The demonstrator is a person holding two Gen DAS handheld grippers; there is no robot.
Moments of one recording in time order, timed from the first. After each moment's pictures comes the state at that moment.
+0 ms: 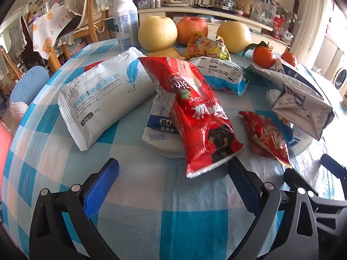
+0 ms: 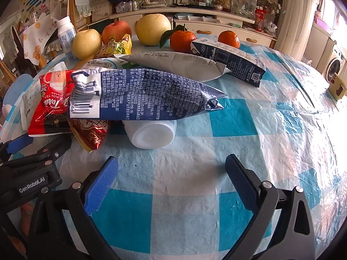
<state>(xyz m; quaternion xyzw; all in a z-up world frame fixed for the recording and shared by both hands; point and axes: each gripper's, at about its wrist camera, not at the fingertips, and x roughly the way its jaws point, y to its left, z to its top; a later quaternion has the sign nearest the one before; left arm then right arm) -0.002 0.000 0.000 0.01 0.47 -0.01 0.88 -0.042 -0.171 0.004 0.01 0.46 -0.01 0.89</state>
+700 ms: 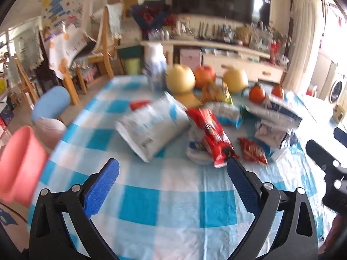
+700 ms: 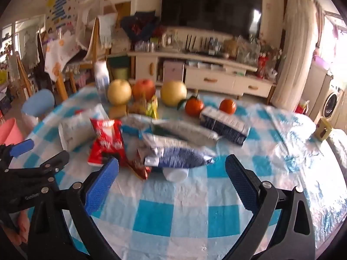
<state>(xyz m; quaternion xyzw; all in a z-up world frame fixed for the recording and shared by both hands) -0.078 0.061 0.096 0.00 0.36 0.01 0.93 -0.097 -0.151 0.114 -0.03 0.32 0.01 0.95</state>
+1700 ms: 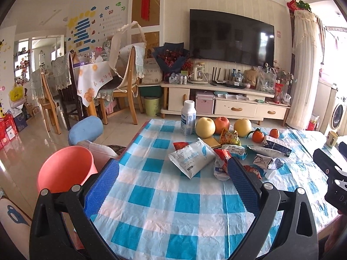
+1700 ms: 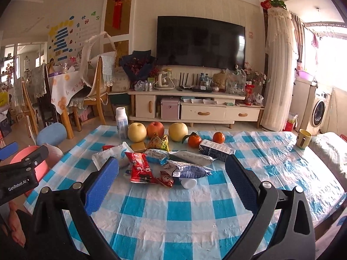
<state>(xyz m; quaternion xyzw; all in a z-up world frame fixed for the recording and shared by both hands) -0.189 0.122 0.178 -0.01 0.24 0.04 0.97 -0.204 -0.092 0.187 -0.02 0.21 -0.02 0.98</state>
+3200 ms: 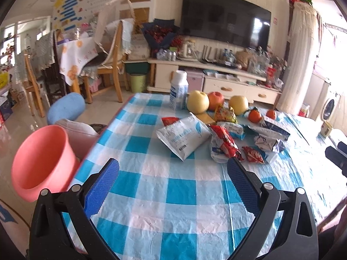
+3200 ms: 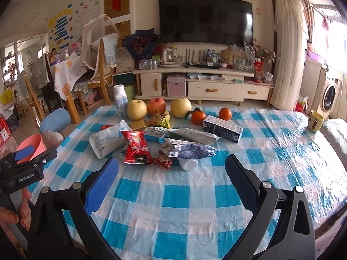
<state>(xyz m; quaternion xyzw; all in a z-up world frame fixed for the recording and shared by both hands) -0.147 0.137 0.128 -0.03 0.31 -0.02 0.95 -0.174 -0.135 0.161 0.02 0.29 0.02 0.96</state>
